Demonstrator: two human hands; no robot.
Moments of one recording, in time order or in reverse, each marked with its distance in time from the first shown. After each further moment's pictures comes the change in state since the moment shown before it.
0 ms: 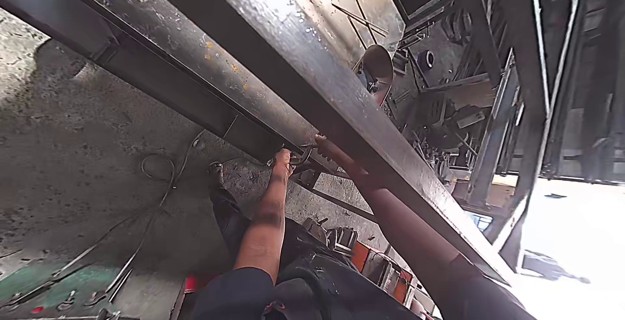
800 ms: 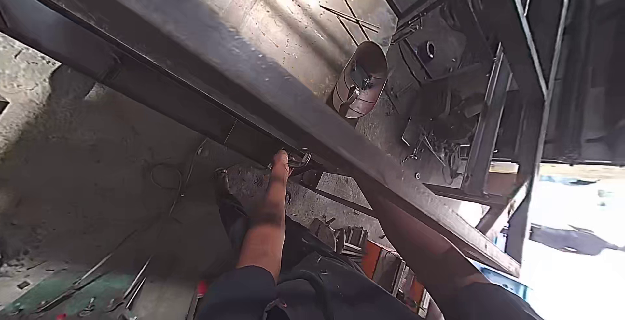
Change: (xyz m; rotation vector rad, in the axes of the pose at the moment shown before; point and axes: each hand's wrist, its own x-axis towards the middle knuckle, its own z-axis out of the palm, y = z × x) left_hand -0.017 0.000 -0.005 -0.056 -0.048 0.157; right_hand -0.048 0.027 -0.029 -0.069 0.153 -0.337
